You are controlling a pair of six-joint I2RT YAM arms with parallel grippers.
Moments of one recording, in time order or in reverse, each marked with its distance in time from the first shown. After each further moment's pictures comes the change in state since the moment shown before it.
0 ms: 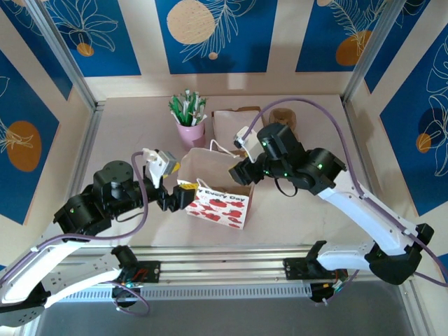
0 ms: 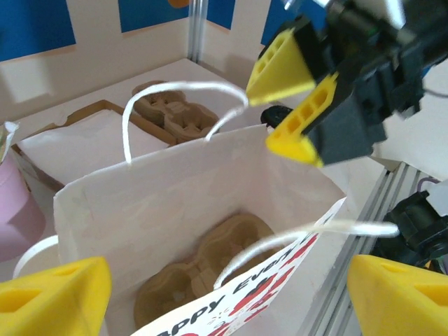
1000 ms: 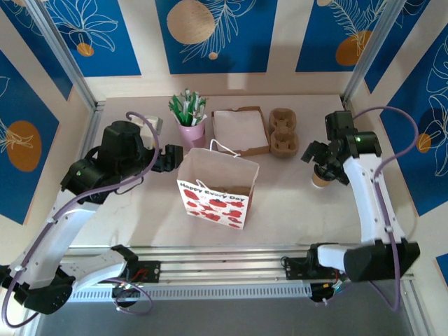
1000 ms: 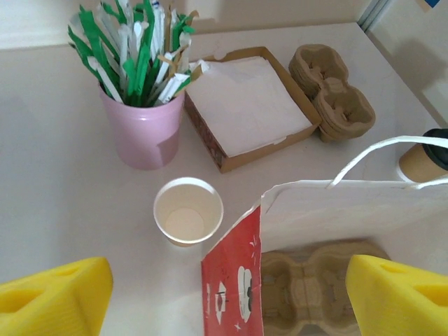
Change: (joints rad) left arm 0.321 0.295 0.304 -0.275 -0.077 -0.153; right arm -0.824 0.073 -0.087 -0.419 0.122 0.610
